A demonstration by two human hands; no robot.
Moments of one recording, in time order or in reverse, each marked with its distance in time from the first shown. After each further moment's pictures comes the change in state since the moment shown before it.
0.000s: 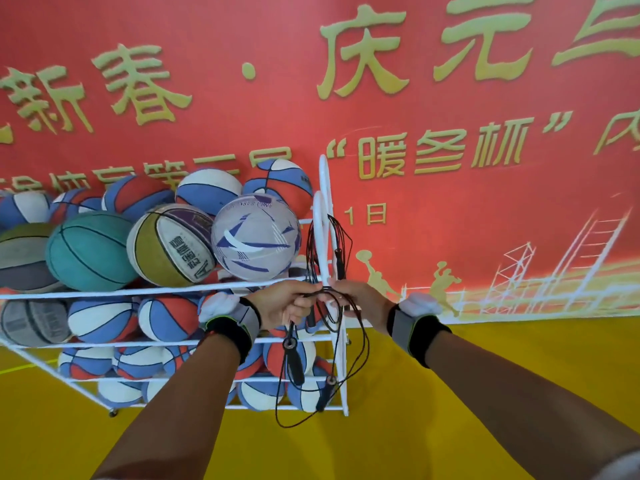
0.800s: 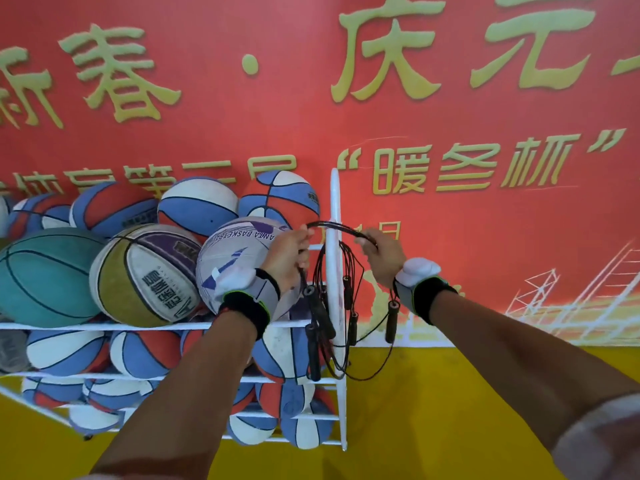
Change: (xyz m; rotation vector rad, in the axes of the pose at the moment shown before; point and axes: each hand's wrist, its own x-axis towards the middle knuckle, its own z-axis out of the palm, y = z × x) left_hand 0.128 0.112 -0.085 -0.303 0.469 0.398; right_hand 0.190 -0.059 -0.087 -0.498 0.493 -0.468
